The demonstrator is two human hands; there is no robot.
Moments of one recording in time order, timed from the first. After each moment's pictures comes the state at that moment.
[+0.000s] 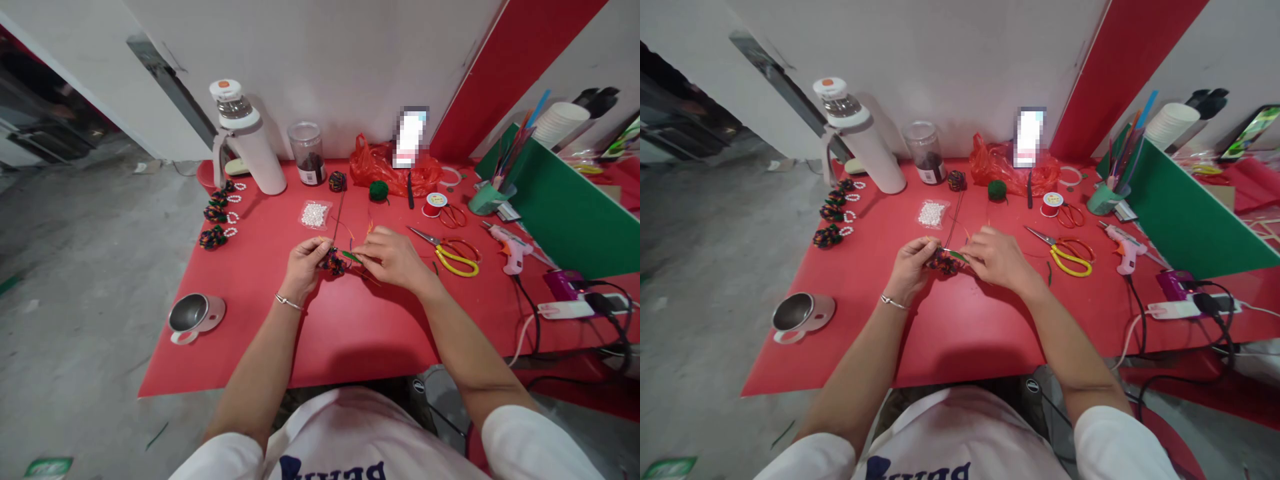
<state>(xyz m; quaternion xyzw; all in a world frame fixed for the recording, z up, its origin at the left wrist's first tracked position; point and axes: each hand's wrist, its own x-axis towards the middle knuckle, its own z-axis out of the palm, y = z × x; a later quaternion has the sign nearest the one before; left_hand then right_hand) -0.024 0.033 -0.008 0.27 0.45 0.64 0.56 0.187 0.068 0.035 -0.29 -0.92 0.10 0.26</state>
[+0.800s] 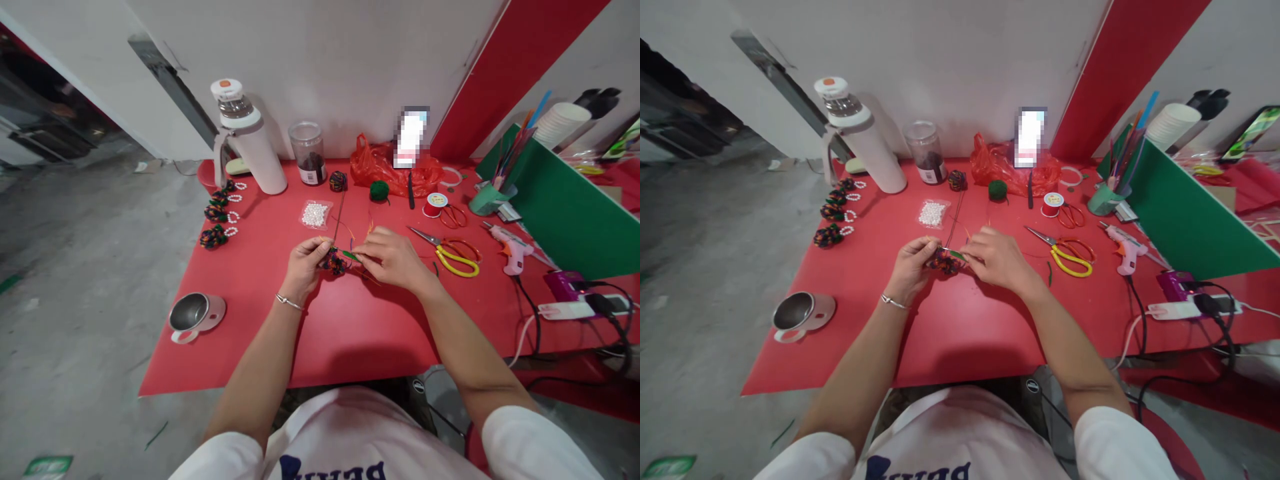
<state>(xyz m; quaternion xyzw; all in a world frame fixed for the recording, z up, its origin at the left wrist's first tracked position) -0.021 0.033 -0.002 0.25 0.45 0.65 0.56 0.185 0.067 0.035 -0.28 -0.92 0.10 0.27</state>
